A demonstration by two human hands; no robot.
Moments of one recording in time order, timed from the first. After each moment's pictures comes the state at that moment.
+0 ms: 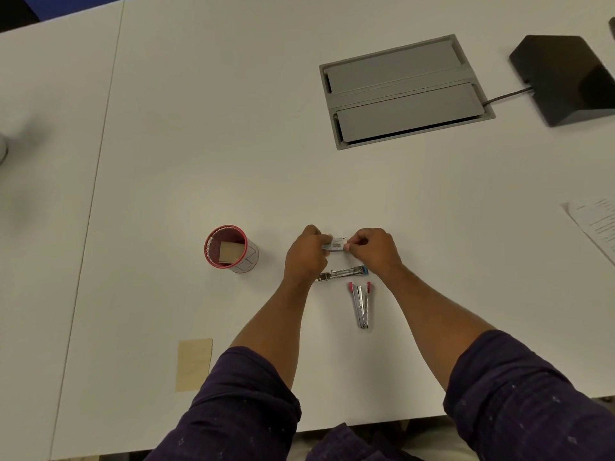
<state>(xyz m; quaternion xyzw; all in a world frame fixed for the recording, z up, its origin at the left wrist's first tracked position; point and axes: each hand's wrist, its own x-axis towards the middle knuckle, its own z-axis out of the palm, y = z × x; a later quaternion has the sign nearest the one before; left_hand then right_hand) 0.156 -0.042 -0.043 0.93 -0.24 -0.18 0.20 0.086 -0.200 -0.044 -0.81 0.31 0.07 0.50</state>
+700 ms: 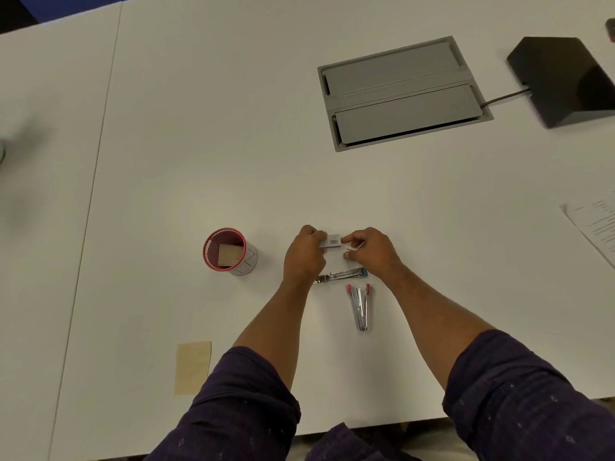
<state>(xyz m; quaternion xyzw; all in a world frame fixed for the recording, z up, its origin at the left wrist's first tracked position) 0.158 -0.042 -0.041 0.94 -0.22 -0.16 0.20 0.088 -0.206 -0.044 -0.84 0.25 0.11 0.47</state>
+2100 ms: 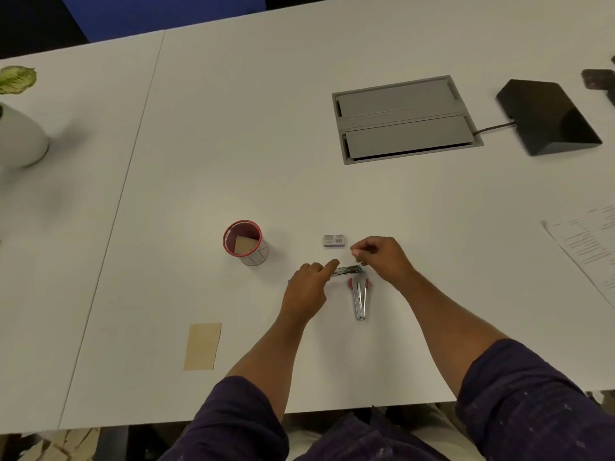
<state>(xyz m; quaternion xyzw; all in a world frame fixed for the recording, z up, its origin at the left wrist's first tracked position) 0.072 0.009 -0.015 0.93 -0.32 -0.10 0.15 0.043 -0.204 -0.002 -0.76 0.23 0.06 0.60</state>
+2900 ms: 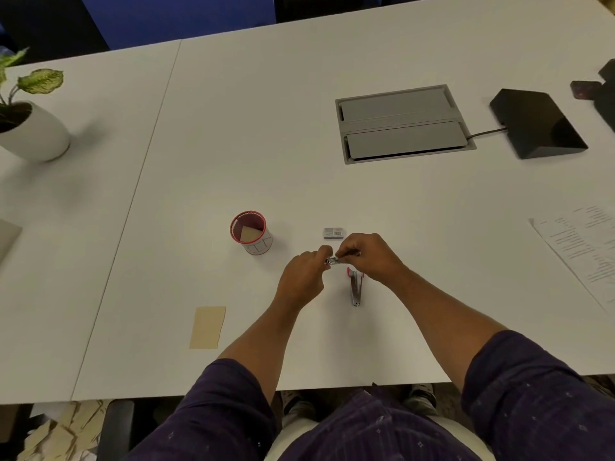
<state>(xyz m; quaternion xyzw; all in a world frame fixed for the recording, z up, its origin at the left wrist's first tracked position) 0.057 0.013 0.028 0.93 -0.32 -0.04 0.16 0.021 -0.177 0.042 -0.86 0.07 0.06 0.51</state>
